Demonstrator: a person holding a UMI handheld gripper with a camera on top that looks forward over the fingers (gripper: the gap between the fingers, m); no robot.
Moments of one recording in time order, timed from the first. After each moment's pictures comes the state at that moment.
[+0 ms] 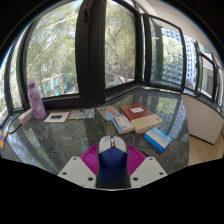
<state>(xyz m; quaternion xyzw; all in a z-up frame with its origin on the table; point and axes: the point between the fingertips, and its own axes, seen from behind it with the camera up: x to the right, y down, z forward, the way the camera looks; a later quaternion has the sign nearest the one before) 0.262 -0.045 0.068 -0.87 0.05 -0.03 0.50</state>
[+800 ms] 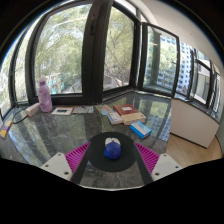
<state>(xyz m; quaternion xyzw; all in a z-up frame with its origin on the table) 0.262 -0.186 0.122 -0.86 0.04 -0.07 0.50</state>
